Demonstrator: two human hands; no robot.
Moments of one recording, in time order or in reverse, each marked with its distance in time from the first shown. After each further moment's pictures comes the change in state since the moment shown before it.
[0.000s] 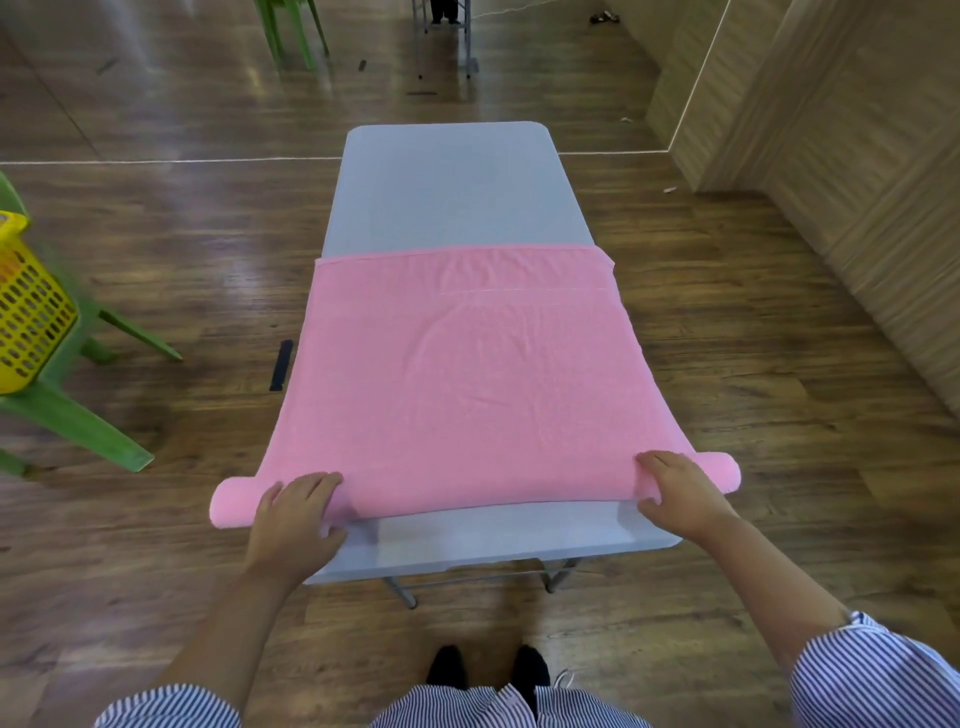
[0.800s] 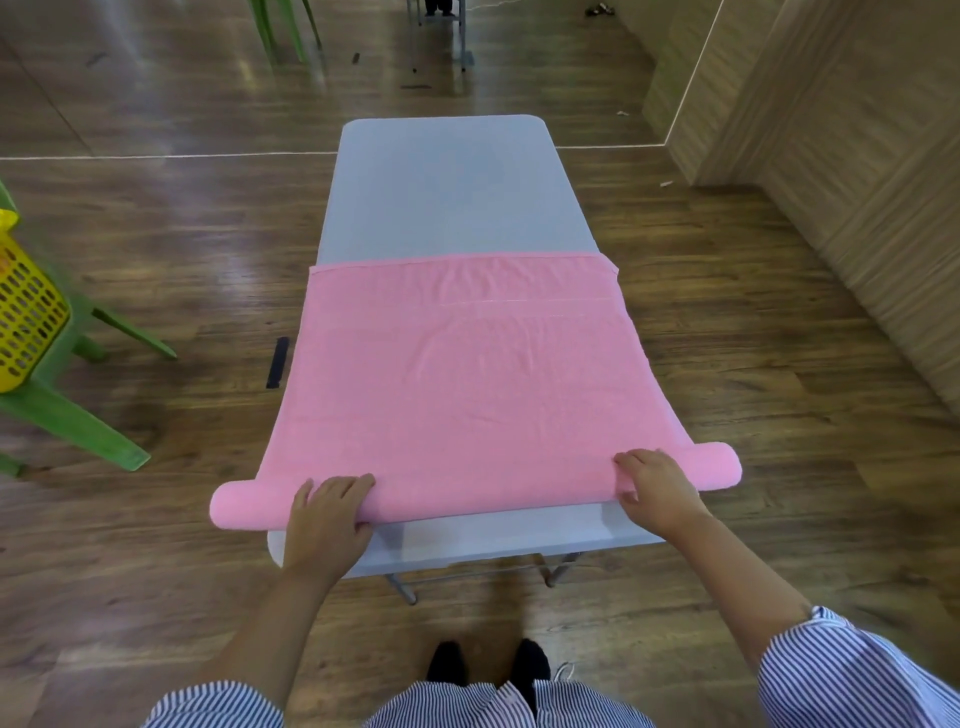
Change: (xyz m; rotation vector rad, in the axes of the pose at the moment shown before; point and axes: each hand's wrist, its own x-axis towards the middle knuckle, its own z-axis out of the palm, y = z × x) left_hand 0.002 0.030 0.013 -0.022 0.003 0.039; right_hand 0.005 -0.024 0.016 -0.052 0.016 -0.034
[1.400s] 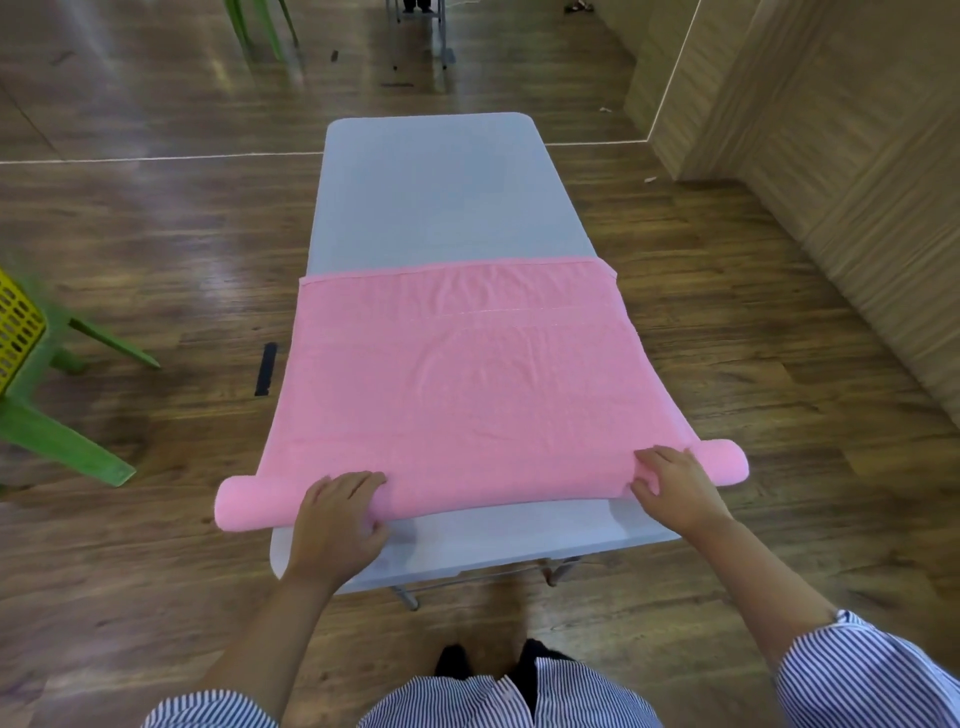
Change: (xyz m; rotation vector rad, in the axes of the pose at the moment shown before) left_hand 0.015 -0.001 -0.008 -0.089 0.090 0.117; right_hand -0.002 0.008 0.006 0.107 0.108 0.163
